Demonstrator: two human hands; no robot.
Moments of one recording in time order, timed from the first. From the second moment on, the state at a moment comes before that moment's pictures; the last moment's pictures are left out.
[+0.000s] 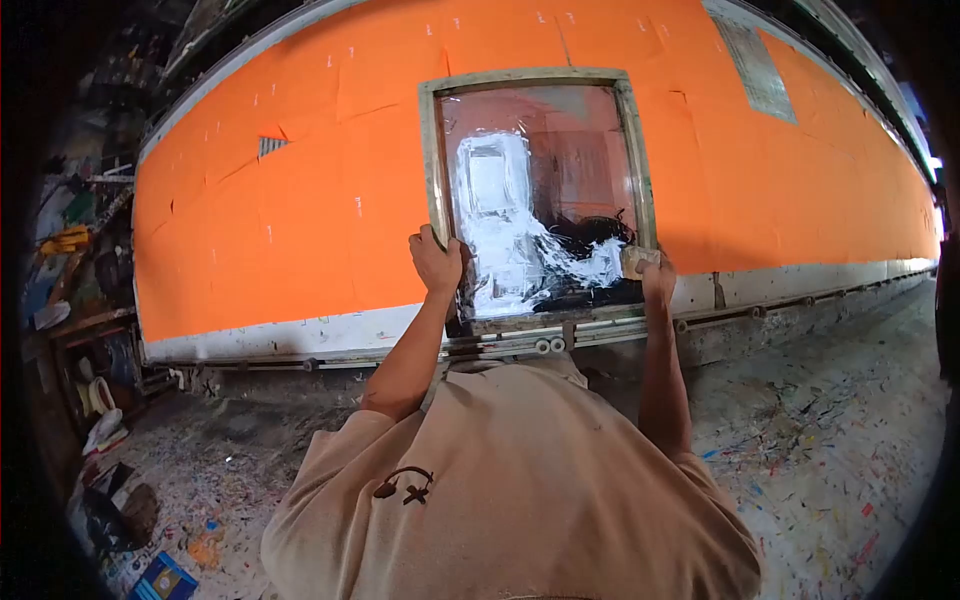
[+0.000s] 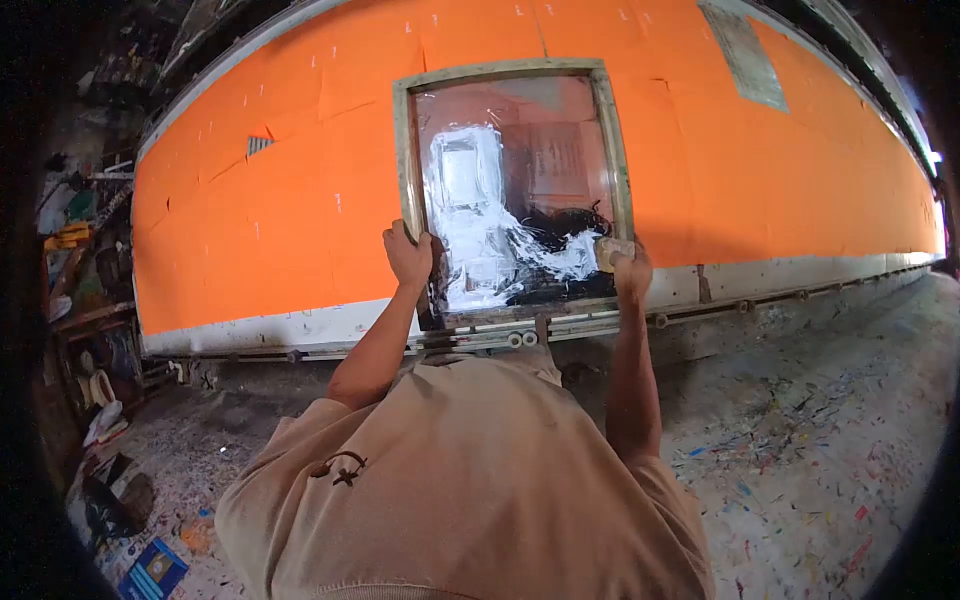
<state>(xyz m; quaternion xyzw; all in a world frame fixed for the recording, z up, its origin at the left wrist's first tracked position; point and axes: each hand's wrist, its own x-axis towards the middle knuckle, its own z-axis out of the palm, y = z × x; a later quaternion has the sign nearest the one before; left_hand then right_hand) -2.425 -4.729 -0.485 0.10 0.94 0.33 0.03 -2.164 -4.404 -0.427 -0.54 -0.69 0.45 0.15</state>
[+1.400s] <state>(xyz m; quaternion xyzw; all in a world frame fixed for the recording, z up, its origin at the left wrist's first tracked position) -2.438 -4.692 -0.448 0.01 0.87 0.48 0.13 -2.207 -4.404 -0.463 -0.39 -0.71 0.49 0.31</state>
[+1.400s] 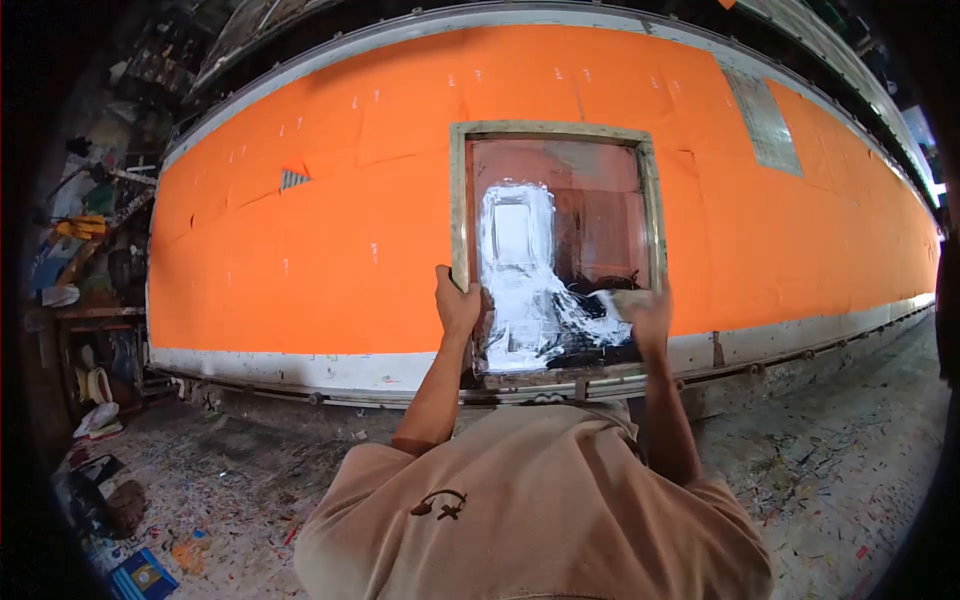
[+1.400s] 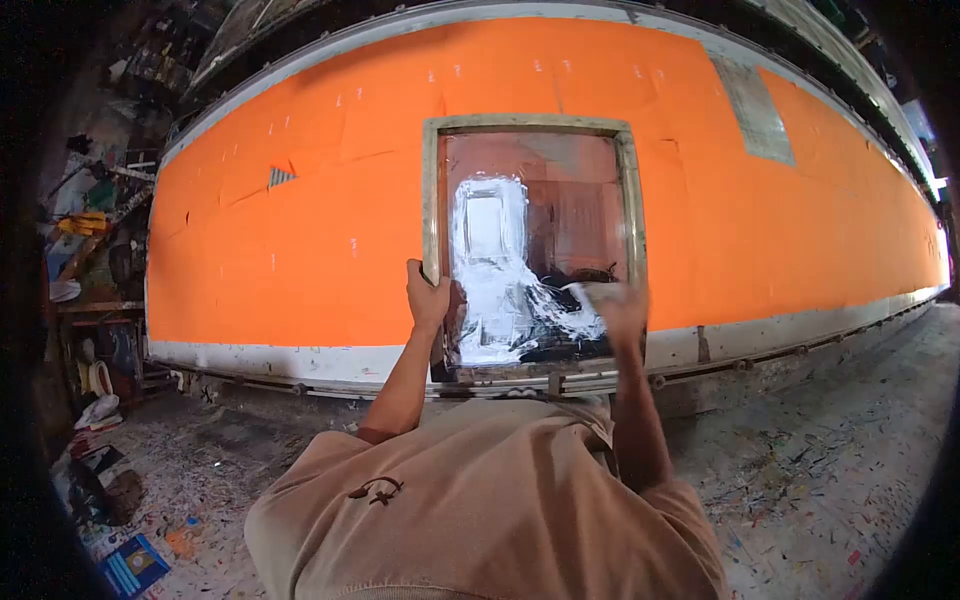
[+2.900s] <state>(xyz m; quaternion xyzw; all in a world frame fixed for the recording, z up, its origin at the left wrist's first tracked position) -2.305 -4.500 -0.458 0.04 0.92 0.37 0.10 -2.295 -4.257 -0.411 0.11 -0.96 0.24 -0.06</state>
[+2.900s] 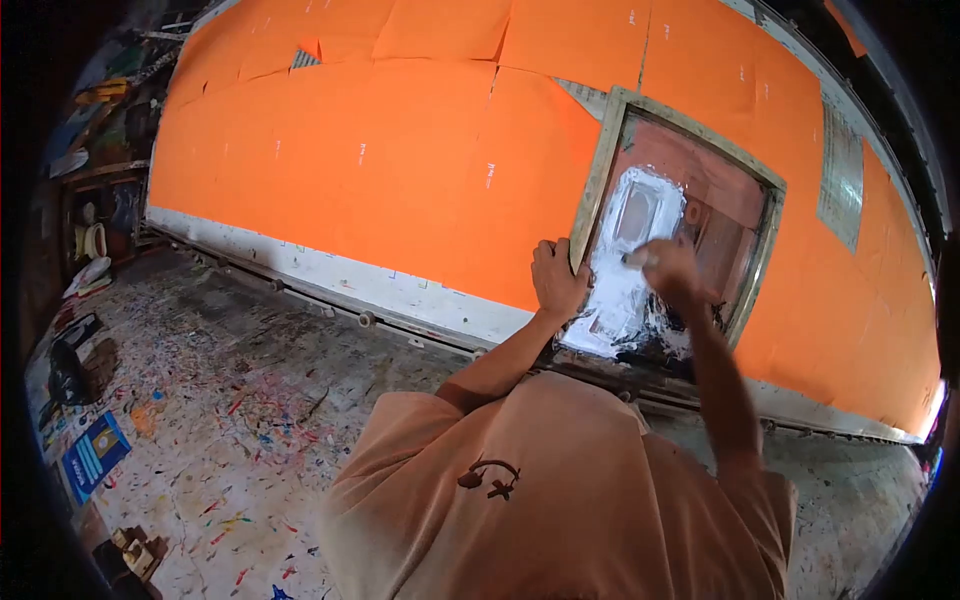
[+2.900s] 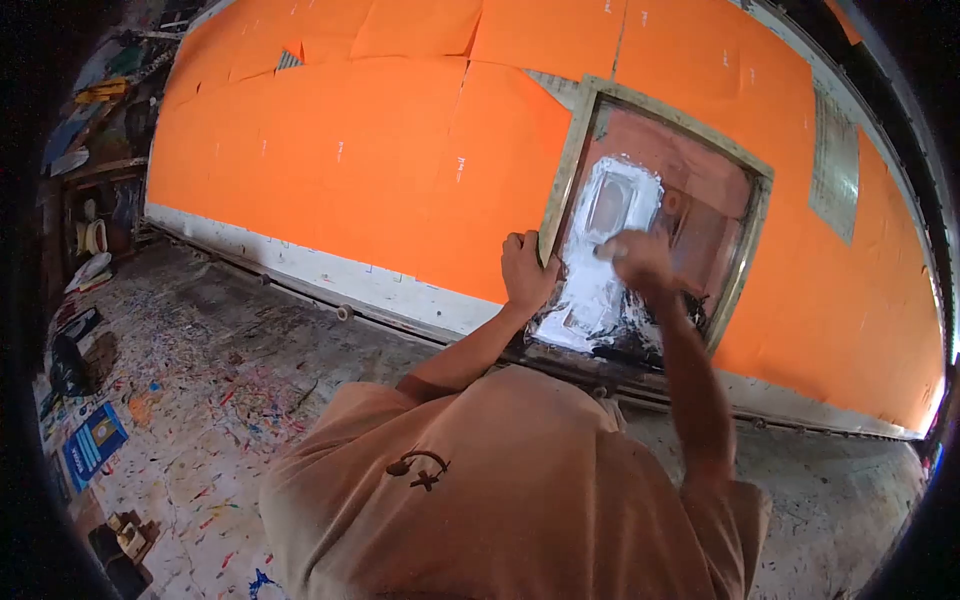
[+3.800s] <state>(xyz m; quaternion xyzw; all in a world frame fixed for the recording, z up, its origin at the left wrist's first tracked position) -2.189 -4.254 -0.463 0.03 0.89 0.45 0.08 -1.944 -3.896 -0.433 -0.44 -0.69 0.53 0.23</state>
